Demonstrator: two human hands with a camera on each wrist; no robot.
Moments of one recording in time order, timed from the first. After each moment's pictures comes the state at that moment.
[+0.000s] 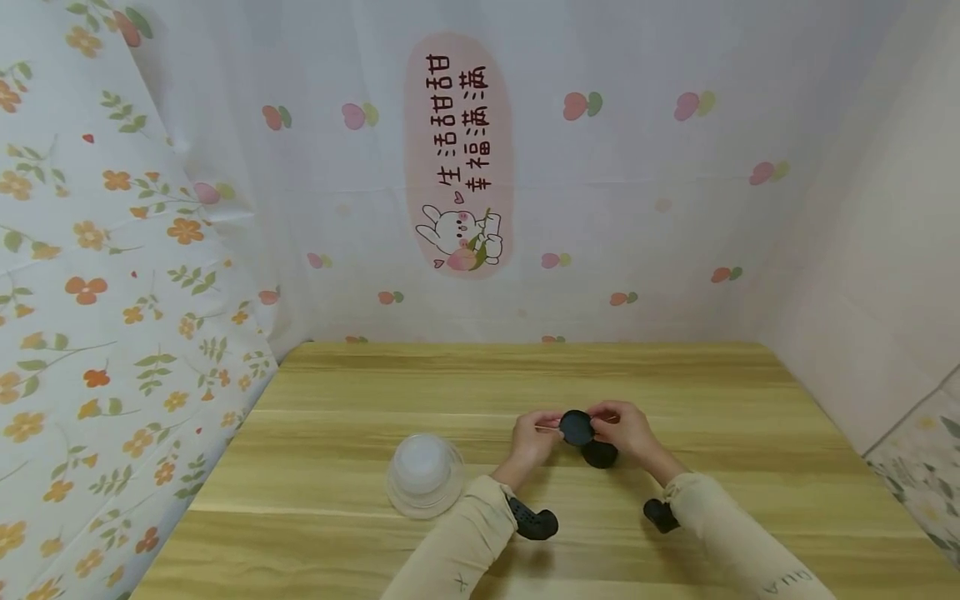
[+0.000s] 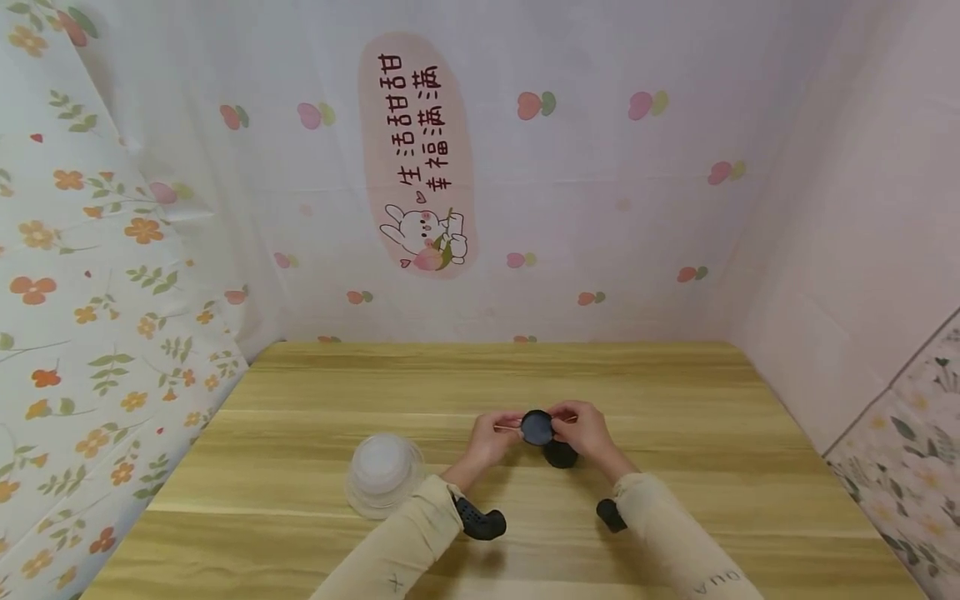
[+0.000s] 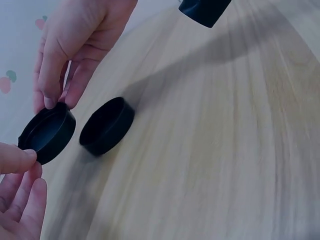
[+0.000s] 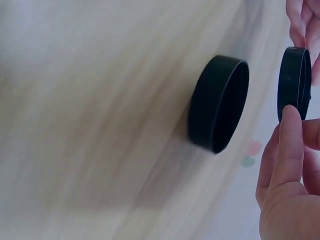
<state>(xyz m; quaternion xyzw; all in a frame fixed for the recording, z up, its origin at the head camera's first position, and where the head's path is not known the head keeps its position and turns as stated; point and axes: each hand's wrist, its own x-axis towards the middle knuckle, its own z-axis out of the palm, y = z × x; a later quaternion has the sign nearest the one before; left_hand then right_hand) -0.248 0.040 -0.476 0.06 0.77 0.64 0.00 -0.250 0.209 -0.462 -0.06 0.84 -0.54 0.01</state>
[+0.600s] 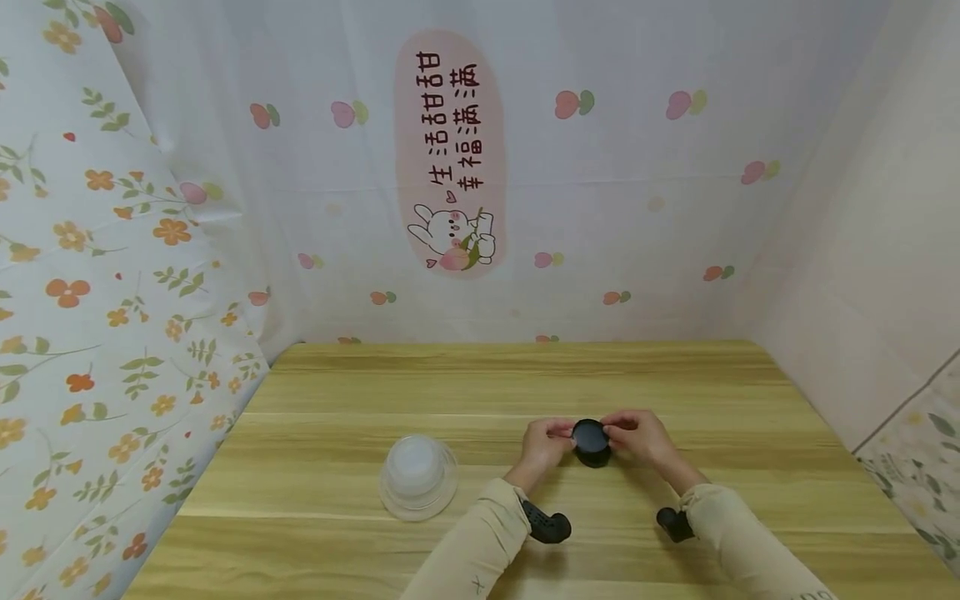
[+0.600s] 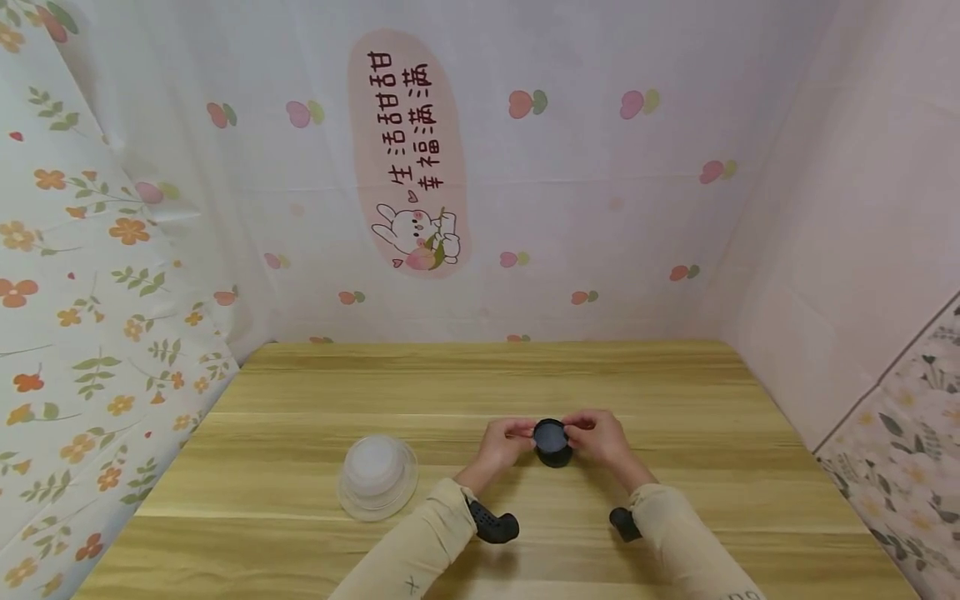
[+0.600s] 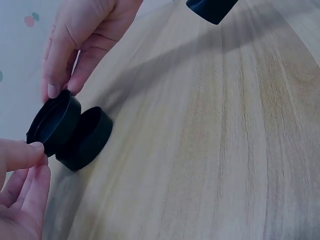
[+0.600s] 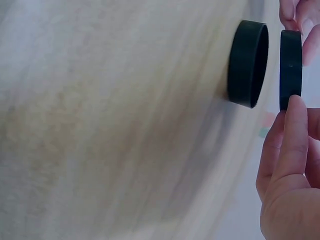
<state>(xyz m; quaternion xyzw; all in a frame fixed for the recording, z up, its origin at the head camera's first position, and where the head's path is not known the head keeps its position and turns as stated) -0.245 0.064 -0.483 0.04 0.76 0.64 0.04 -0.243 0.239 -0.469 -0.02 0.84 -0.55 0.02</state>
